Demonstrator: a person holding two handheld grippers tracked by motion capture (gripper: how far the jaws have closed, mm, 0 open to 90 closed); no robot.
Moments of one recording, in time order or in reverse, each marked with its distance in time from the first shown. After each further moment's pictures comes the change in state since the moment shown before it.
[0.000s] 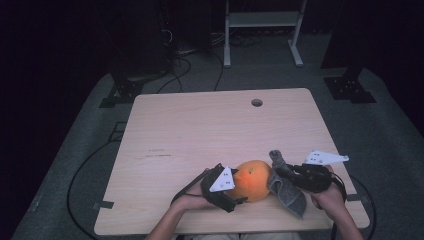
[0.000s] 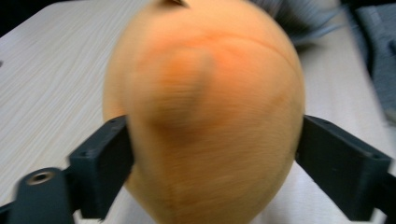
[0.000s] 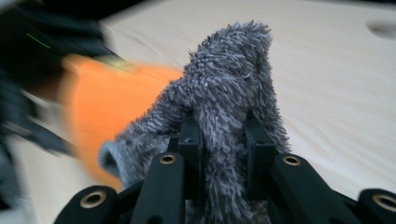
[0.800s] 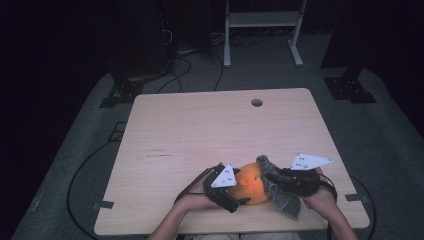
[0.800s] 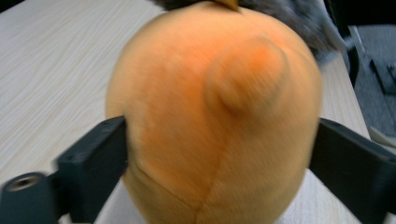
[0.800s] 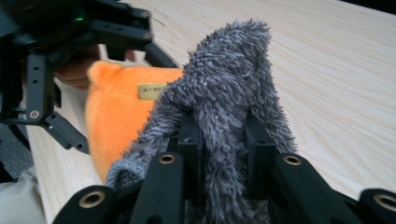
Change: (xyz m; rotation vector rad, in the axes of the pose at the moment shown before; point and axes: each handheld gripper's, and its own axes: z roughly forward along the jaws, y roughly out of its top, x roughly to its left) left arm 0.000 0.002 0.004 -0.041 -0.054 -0.053; right arm 0.025 0.007 0.016 0.067 0.027 -0.132
